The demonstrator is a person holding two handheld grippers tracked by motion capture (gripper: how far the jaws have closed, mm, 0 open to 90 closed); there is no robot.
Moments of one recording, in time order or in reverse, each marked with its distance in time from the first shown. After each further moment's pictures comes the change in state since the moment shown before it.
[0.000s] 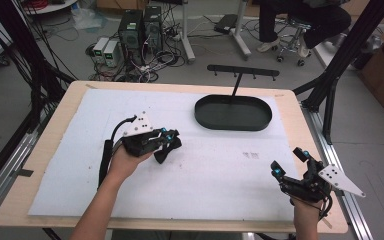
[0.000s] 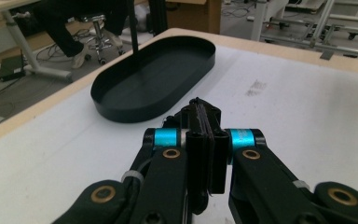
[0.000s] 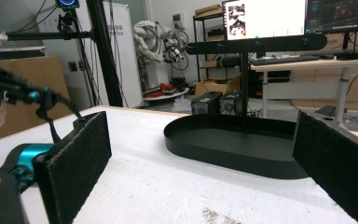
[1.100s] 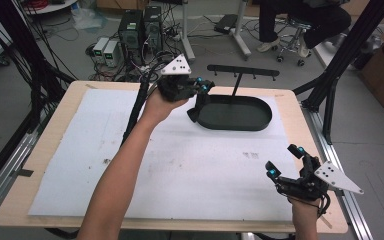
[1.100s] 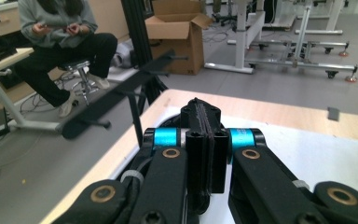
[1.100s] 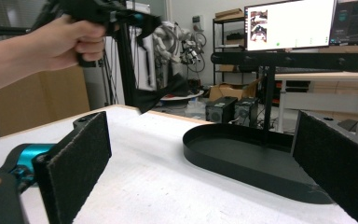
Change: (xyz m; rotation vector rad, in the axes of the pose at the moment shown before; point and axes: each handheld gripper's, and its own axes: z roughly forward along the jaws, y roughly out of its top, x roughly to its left) left arm 0.048 0.127 0.085 -0.081 -0.097 0.108; right arm 0.014 0.014 0.007 -0.005 0.079 -0.055
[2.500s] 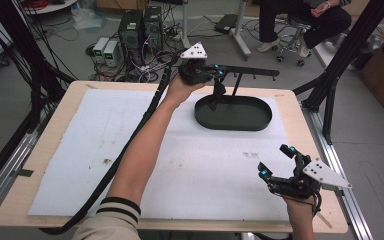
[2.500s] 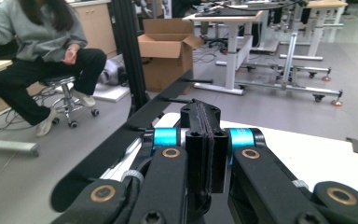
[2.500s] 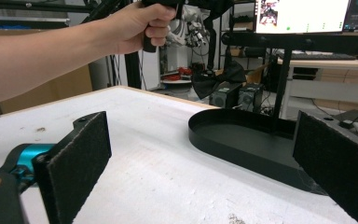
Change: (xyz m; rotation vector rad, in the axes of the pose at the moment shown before) left arm 0.053 -0.010 0.077 -0.087 -0.062 -0.059; right arm 0.006 -0.004 0.013 0.079 0.021 -0.035
